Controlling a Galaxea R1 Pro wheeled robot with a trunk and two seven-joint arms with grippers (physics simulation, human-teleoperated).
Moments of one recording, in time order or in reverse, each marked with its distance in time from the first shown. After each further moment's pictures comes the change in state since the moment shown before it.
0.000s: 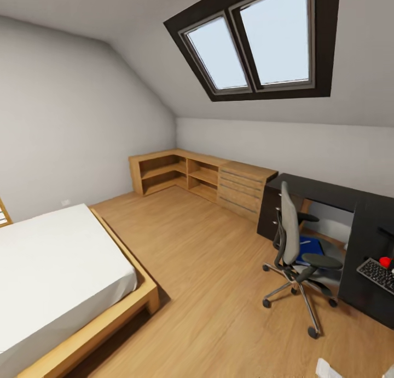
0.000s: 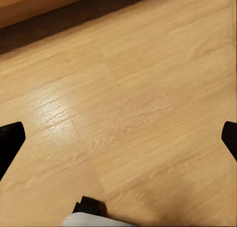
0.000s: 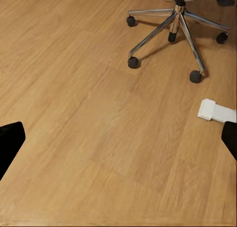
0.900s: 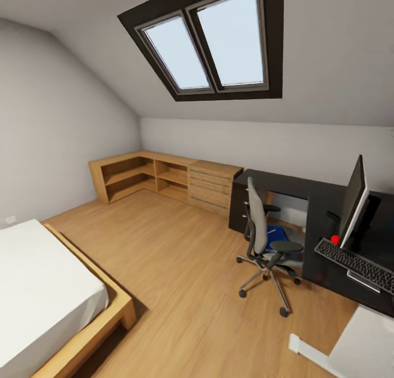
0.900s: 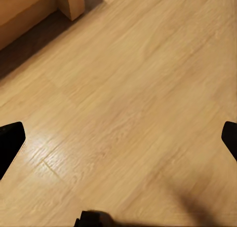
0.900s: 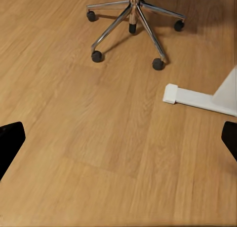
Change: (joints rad) left arm 0.000 -0.006 -0.049 0.099 -0.087 -0.162 -0.074; right arm -0.002 -0.016 0.006 0.030 0.029 -0.008 0.003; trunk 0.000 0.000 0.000
